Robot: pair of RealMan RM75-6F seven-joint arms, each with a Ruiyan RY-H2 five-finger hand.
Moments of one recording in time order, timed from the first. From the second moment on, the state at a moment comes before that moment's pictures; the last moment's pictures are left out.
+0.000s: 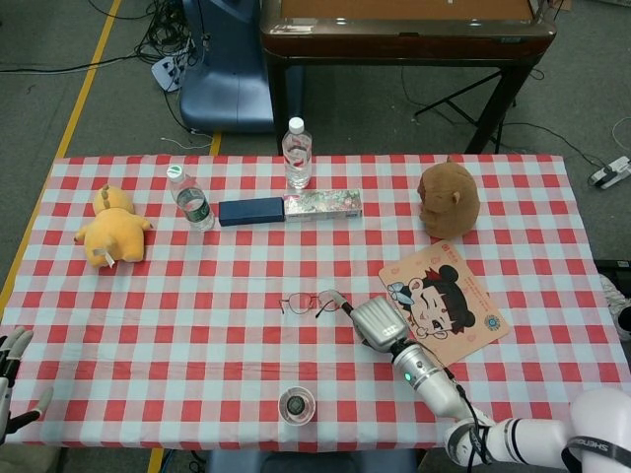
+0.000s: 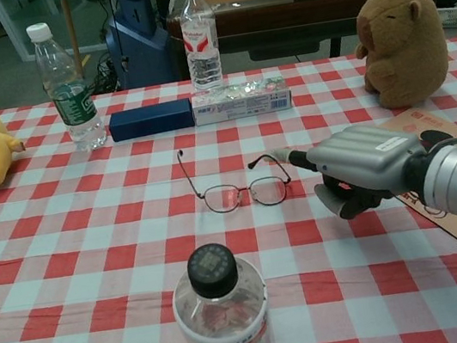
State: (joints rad) left arm 0.07 -1.13 0.01 -1.56 1.51 1.57 -0.04; right arm 0.69 -1.67 0.02 -1.46 -1.17 0.97 -0.51
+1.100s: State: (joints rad) left arm 0.08 -1.13 0.01 -1.55 1.52 1.57 -0.05; right arm 0.70 -1.66 -0.03 -1.57 -1.33 1.00 -0.59
